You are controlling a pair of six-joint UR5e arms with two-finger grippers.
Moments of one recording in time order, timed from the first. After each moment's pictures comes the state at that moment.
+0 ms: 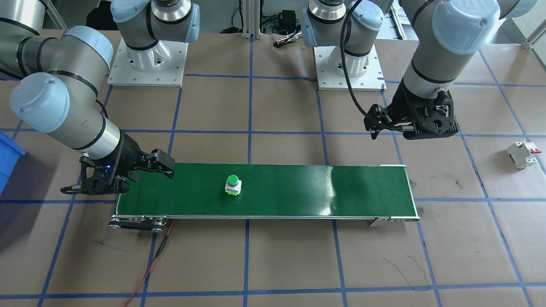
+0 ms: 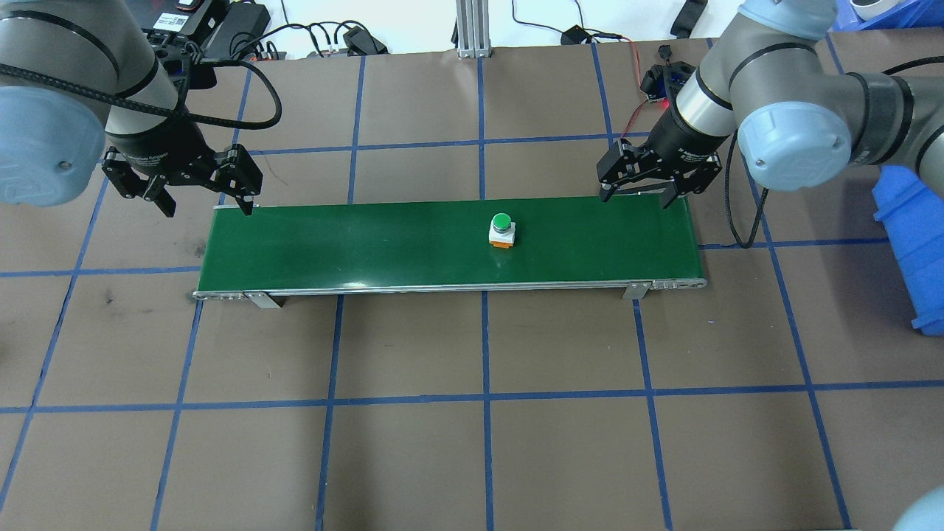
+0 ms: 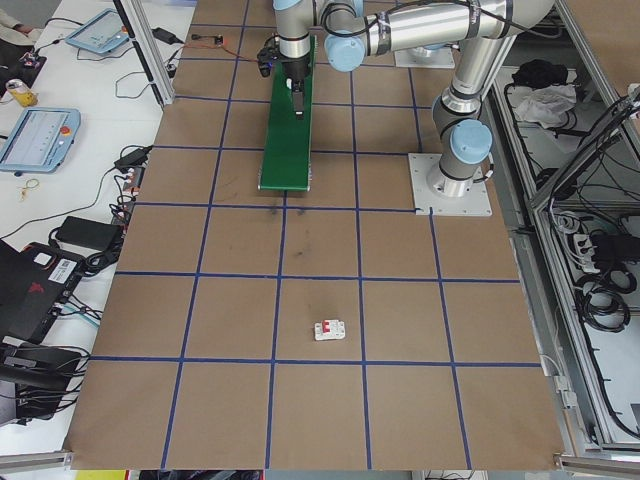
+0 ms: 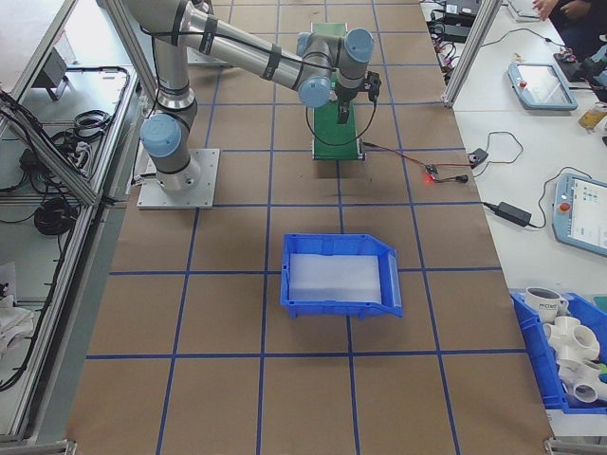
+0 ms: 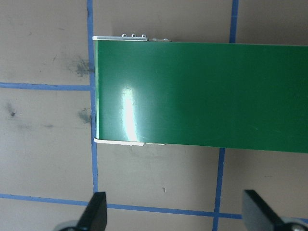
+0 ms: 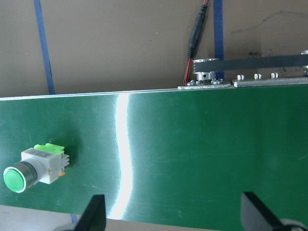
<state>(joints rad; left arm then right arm) -1.47 -1.60 -1.69 -1.46 1.68 0.06 1.48 -1.35 1.75 -1.91 -1.30 -0.04</state>
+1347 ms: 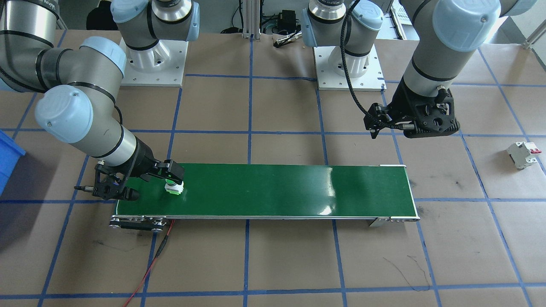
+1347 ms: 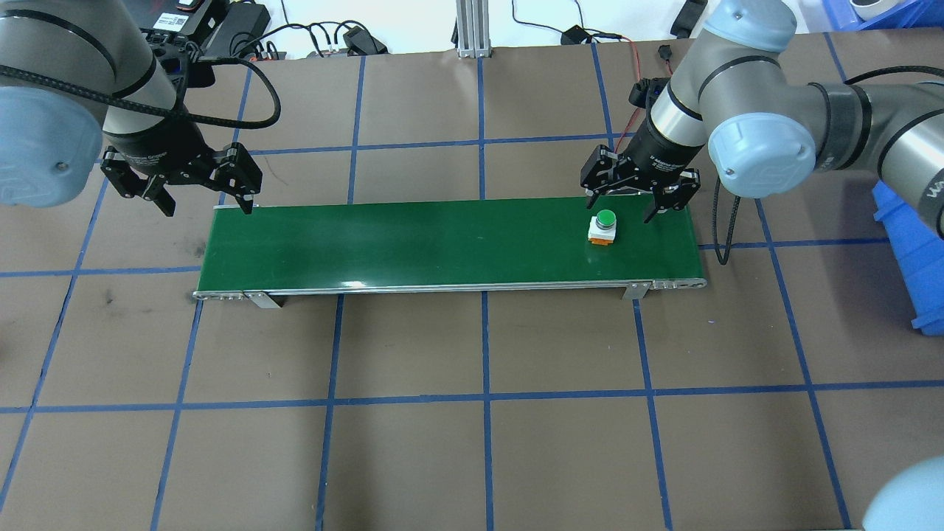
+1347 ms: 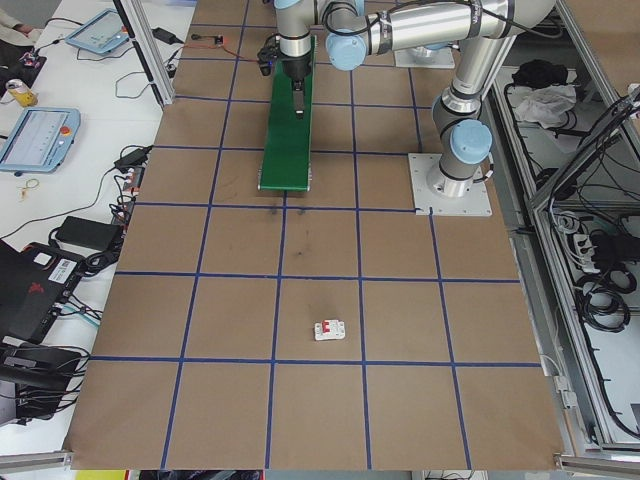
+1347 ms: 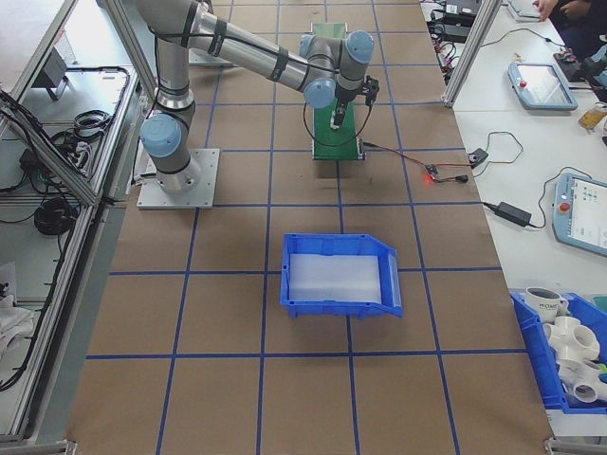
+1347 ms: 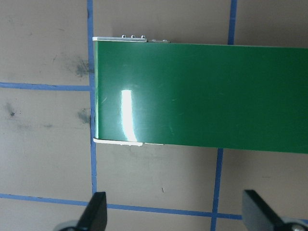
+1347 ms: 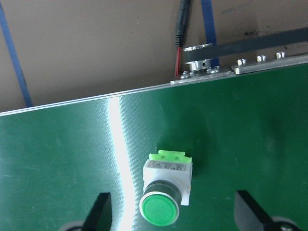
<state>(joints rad) -1.47 -1.59 -1.69 -1.45 1.68 0.05 1.53 -1.30 1.75 -1.93 -1.35 0.13</state>
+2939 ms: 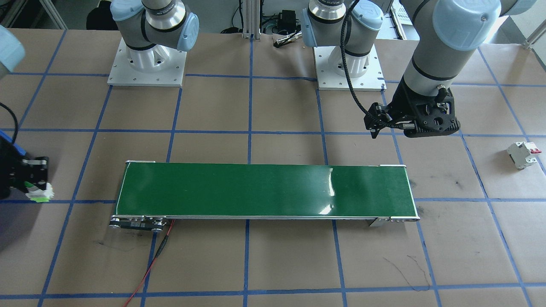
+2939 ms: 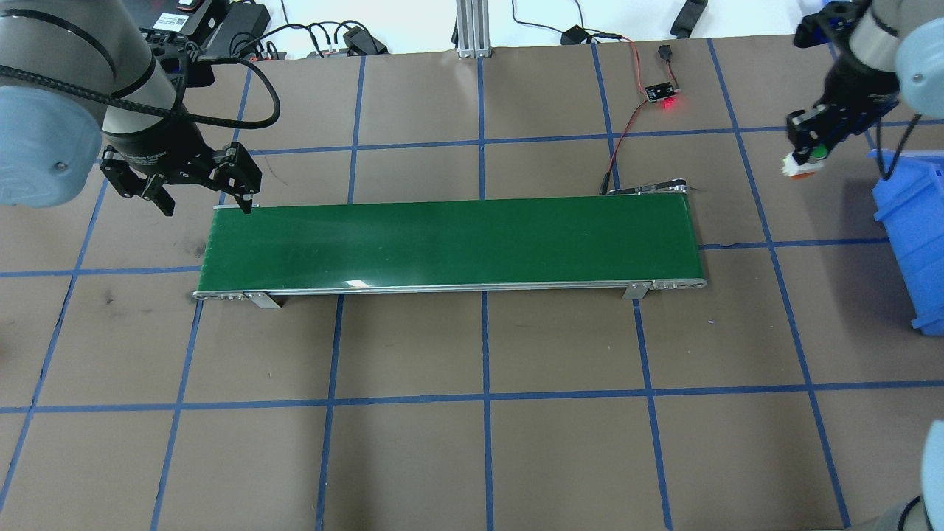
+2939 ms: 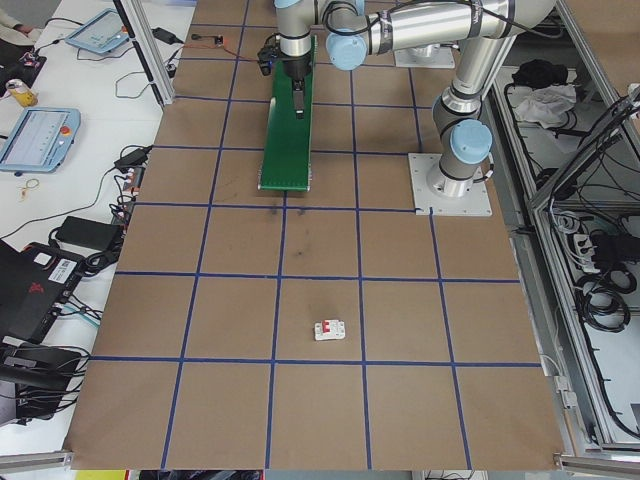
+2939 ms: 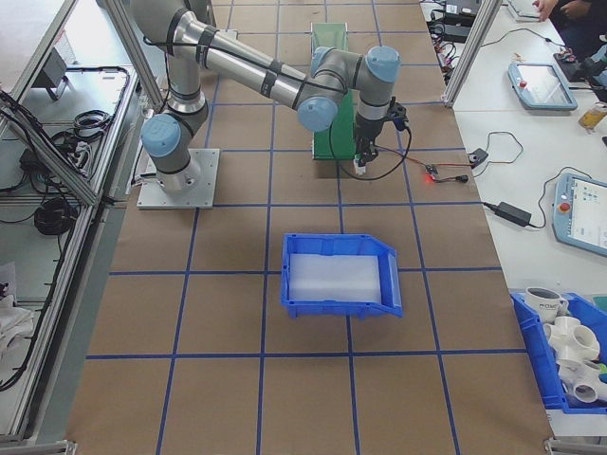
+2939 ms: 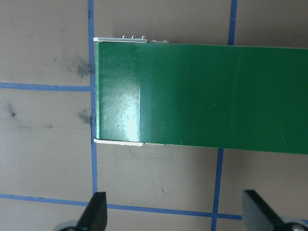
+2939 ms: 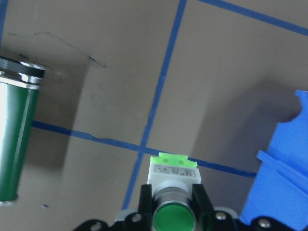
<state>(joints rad) -1.47 -1.59 -1.69 -1.45 1.68 0.05 1.18 -1.32 1.58 -1.86 -1.64 -0.66</state>
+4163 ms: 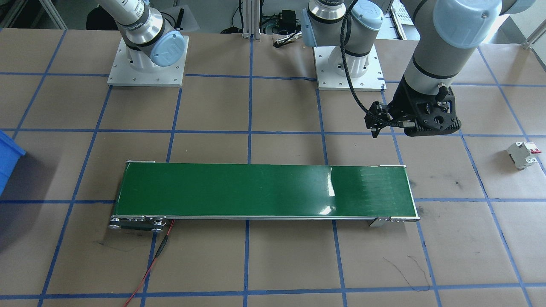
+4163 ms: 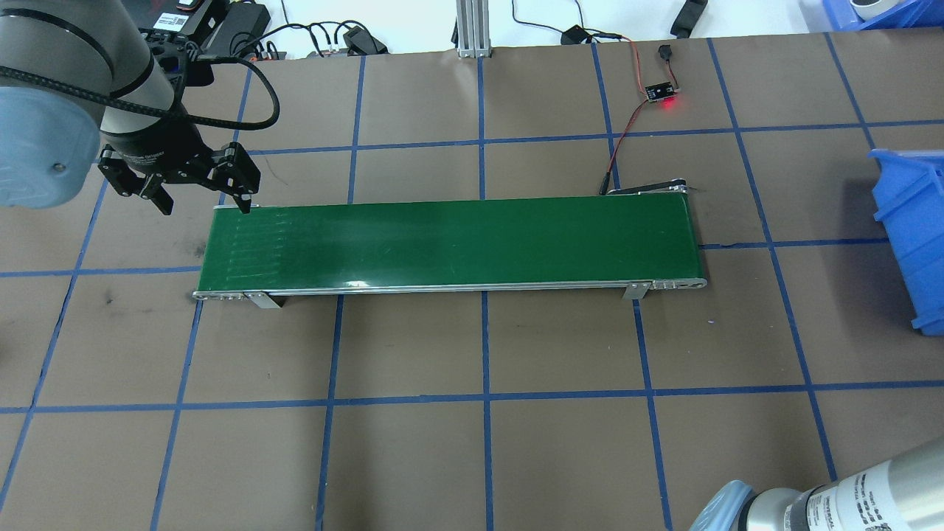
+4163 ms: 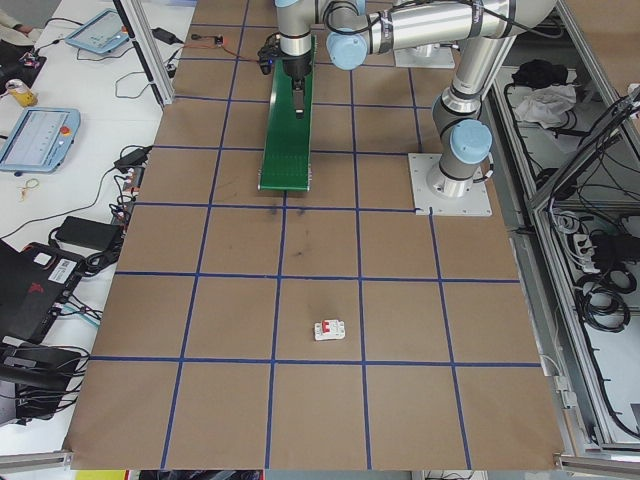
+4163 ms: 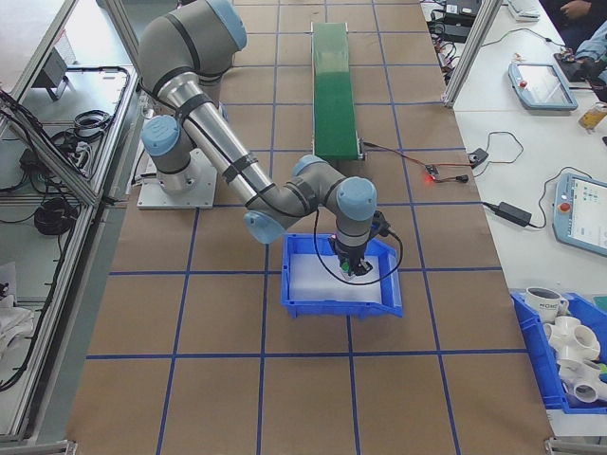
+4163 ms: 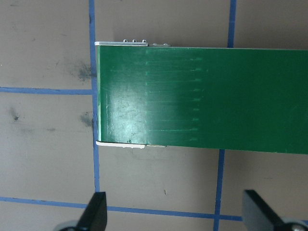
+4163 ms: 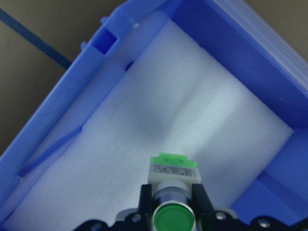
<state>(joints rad) -1.47 -1.59 -1.69 -1.45 1.68 0.06 0.74 -1.13 1.57 -2.09 -1.57 -1.50</state>
